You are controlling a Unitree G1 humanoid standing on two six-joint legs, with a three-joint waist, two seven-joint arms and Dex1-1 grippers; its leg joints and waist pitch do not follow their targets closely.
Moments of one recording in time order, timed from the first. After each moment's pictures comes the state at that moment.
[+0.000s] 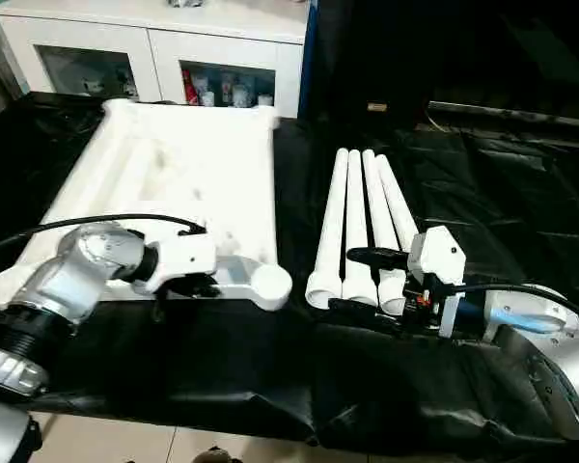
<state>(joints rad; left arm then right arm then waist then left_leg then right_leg) -0.63 0.72 -0.40 0.49 0.15 0.00 -1.22 -0.18 -0.55 0.13 -0.31 0.36 0.43 0.90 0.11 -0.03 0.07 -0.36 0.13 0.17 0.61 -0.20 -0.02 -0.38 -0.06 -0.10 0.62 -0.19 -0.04</state>
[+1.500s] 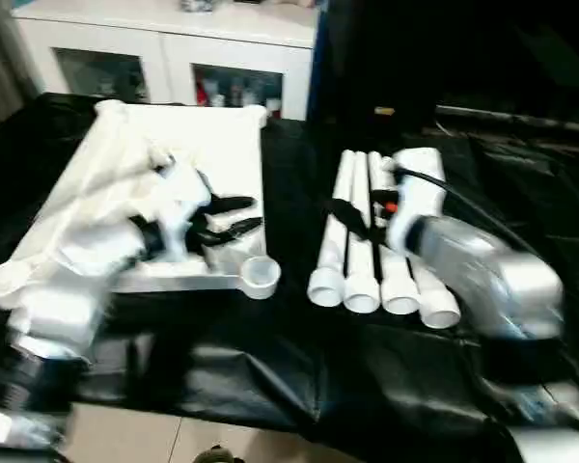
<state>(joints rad) -0.40 0.46 -0.07 -0.08 -0.22 0.33 -0.83 -0.65 -0.14 -0.03 0.11 0.30 0.94 0.20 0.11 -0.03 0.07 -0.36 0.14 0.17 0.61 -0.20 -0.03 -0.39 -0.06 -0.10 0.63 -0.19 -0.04</state>
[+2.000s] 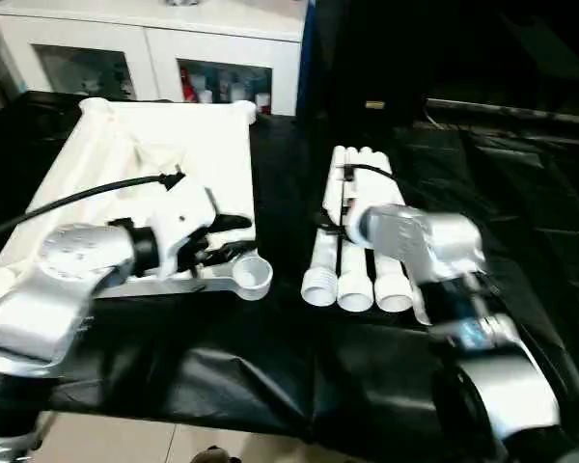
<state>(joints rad) -0.37 0.68 -0.10 -0.23 -0.20 0.43 -0.95 -0.90 -0.02 -0.07 0.57 0.24 0.91 0.05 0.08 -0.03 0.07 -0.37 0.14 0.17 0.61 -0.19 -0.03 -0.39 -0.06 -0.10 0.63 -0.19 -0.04</state>
